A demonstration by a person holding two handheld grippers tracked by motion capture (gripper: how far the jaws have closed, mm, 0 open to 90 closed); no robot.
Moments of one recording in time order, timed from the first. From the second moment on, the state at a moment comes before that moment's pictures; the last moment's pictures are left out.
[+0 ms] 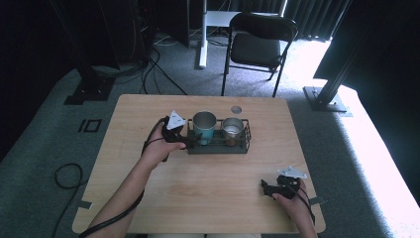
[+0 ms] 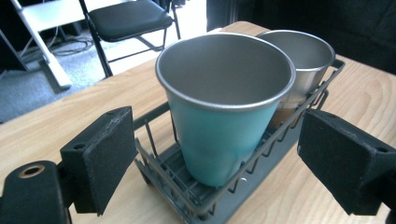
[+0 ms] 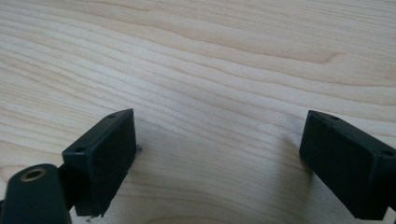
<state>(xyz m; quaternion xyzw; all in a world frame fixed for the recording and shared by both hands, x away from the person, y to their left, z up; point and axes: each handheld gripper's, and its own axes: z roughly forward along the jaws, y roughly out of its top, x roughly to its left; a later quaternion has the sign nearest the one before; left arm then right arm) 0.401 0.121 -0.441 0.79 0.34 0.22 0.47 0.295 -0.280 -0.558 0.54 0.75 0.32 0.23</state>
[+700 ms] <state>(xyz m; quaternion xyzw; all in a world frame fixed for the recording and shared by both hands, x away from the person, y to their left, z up) 0.385 0.174 -0.455 0.78 0.39 0.23 0.44 0.295 -0.280 -0.558 0.54 0.75 0.32 0.23</state>
